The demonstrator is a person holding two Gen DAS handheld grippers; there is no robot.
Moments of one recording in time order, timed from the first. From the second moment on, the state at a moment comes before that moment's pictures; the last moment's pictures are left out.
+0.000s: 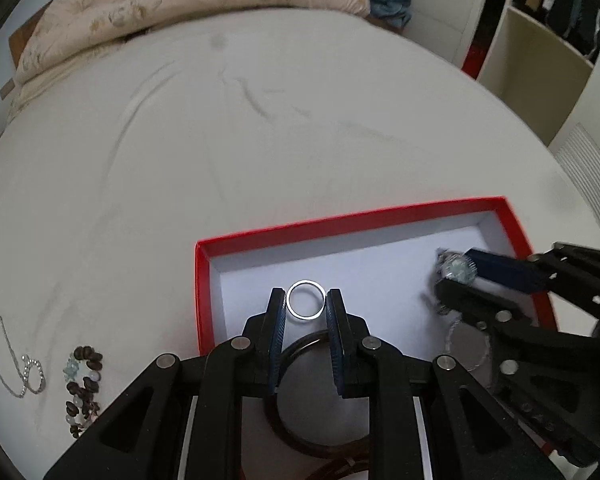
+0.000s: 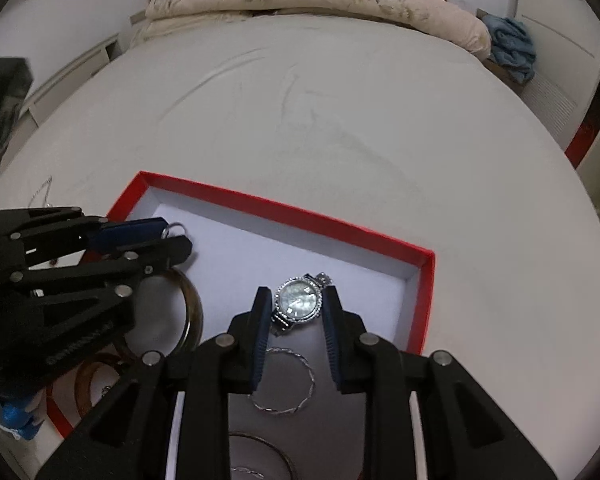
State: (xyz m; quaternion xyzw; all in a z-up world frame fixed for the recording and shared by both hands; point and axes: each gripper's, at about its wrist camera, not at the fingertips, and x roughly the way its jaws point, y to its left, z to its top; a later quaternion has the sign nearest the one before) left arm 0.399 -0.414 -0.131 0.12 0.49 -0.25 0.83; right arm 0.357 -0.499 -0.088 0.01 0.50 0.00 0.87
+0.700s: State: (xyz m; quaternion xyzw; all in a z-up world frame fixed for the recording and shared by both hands) left arm 0.310 -0.312 -0.009 0.07 0.43 -0.26 0.86; right arm 0.249 -0.462 0.017 0.01 0.45 -0.03 0.89
